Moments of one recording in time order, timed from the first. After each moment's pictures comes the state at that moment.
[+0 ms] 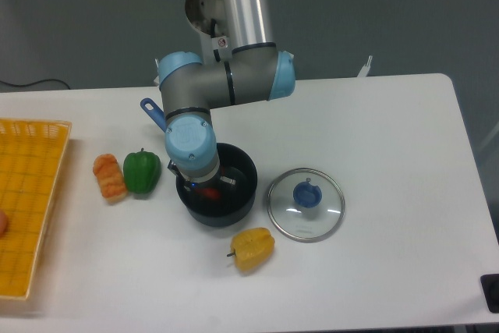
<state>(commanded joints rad) 2.24 -2.00 -1.68 -1.21 1.59 0.51</state>
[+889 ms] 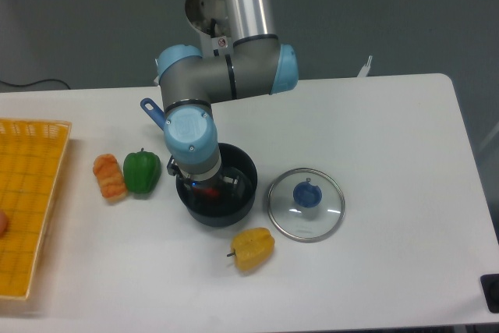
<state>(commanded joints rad) 2.25 -1.96 -1.62 -1.16 1.60 0.52</state>
